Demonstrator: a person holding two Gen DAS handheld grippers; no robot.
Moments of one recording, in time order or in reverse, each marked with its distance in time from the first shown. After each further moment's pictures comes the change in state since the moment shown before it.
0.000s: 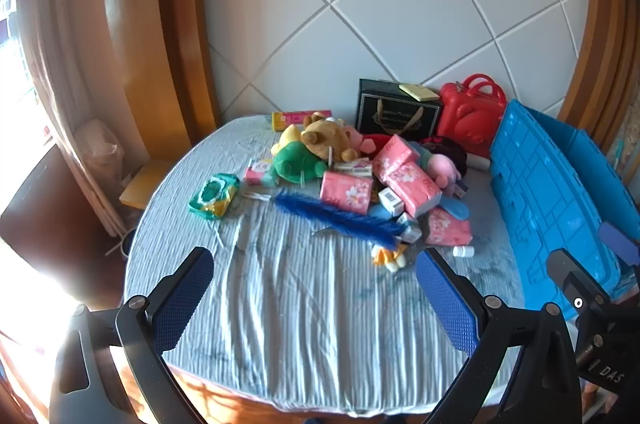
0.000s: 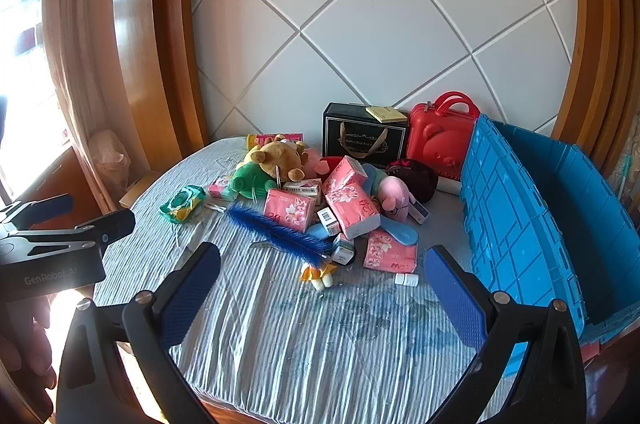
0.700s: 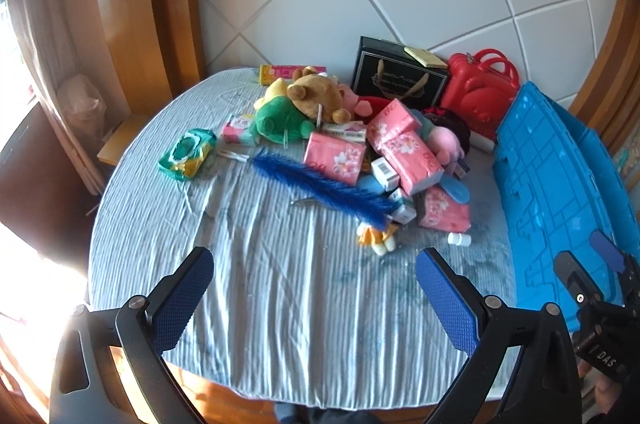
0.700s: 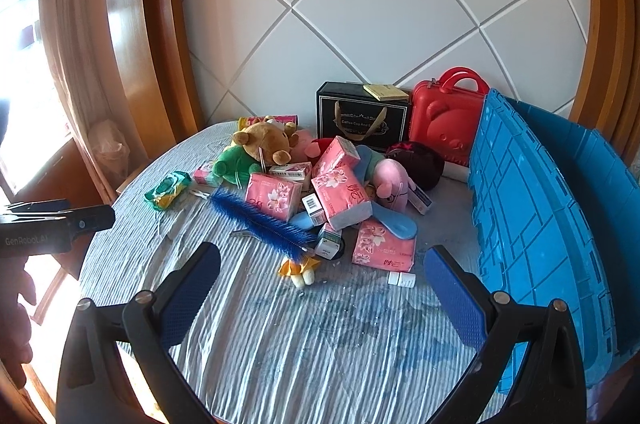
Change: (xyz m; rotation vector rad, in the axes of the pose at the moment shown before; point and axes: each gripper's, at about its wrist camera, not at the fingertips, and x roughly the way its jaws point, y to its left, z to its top) left arm 0.082 -0.020 -0.001 -0.080 0.157 -0.041; right arm 0.077 -0.068 -0.019 0.002 0.044 0.067
